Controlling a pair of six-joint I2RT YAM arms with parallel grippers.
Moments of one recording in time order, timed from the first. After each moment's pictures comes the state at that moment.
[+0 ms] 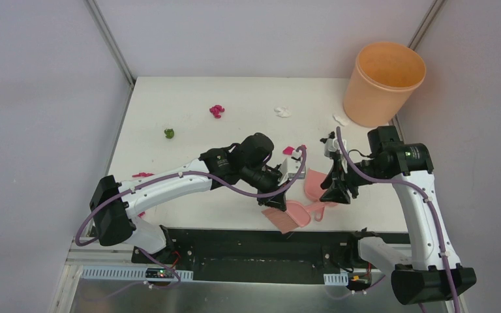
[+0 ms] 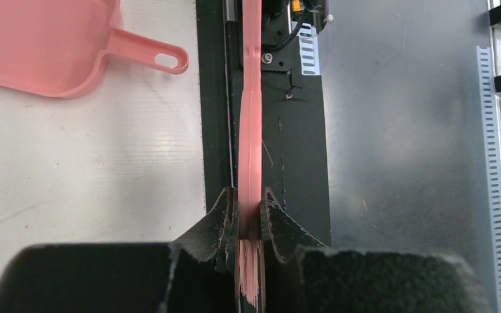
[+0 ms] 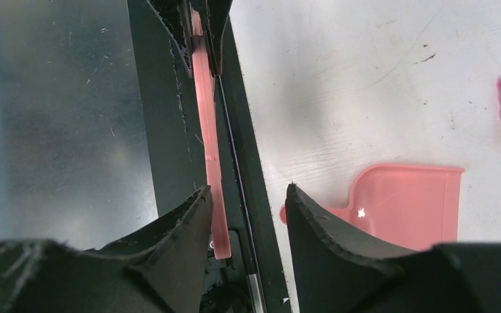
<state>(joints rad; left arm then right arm) -1.06 1.45 1.23 -0.50 0.68 0.05 0.13 1.02 1.23 -1.57 -0.95 -1.04</state>
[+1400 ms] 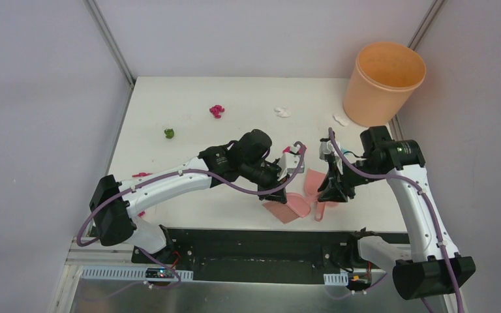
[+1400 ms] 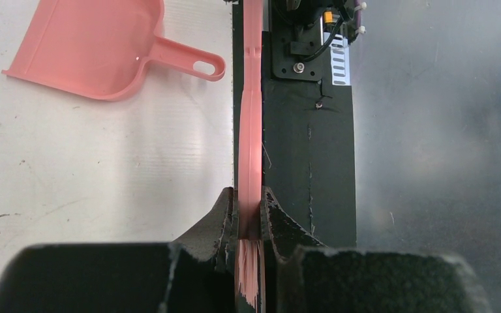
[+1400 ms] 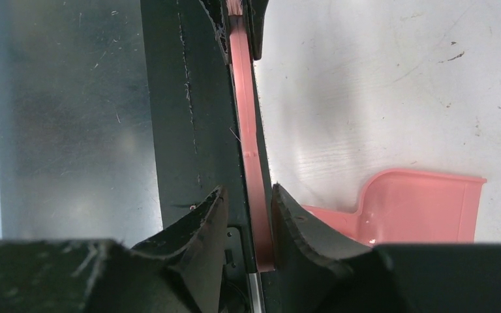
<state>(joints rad) -1.03 1.45 1.23 -0.47 0.63 0.08 0.17 1.07 1.19 -1.57 -0.95 -1.10</state>
